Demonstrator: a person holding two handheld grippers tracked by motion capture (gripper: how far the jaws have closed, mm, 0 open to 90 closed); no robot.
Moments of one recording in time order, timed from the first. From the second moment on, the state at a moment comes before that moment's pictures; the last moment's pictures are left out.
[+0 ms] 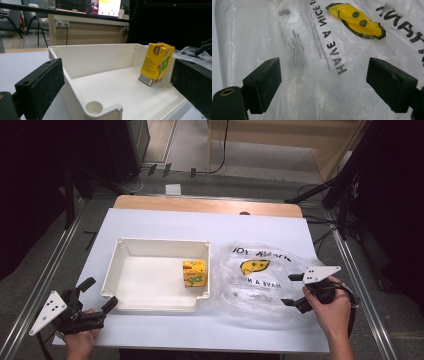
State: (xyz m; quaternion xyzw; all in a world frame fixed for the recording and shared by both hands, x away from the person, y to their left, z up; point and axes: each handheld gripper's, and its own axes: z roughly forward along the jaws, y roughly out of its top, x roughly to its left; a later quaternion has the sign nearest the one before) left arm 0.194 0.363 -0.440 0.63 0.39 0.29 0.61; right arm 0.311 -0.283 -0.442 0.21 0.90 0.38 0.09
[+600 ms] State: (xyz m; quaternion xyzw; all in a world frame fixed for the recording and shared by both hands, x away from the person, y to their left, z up) left arm 0.194 0.363 -0.440 0.63 0.39 0.29 0.61; right arm 0.293 -0.307 -0.454 0.24 0.87 0.42 0.10
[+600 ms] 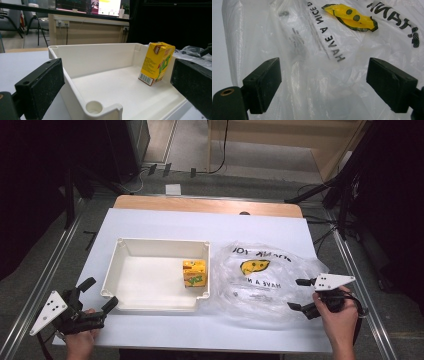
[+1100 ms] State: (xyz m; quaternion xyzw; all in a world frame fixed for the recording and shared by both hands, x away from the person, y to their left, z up) left arm 0.194 0.361 -0.440 0.63 0.39 0.29 0.60; right arm 0.279 -0.321 -0.462 0.24 0.85 0.46 0.11
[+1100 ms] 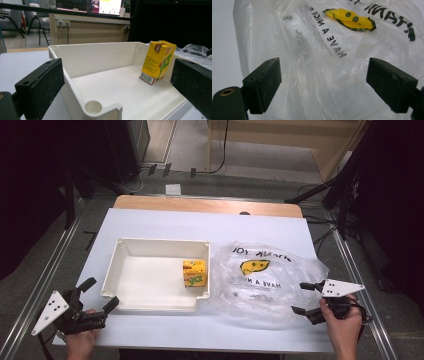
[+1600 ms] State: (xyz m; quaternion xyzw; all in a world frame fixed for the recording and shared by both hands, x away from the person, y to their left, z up) left arm 0.195 0.369 -0.440 0.62 0.39 0.28 0.62; right arm 0.267 -0.334 -0.469 0.27 0.82 0.49 0.12
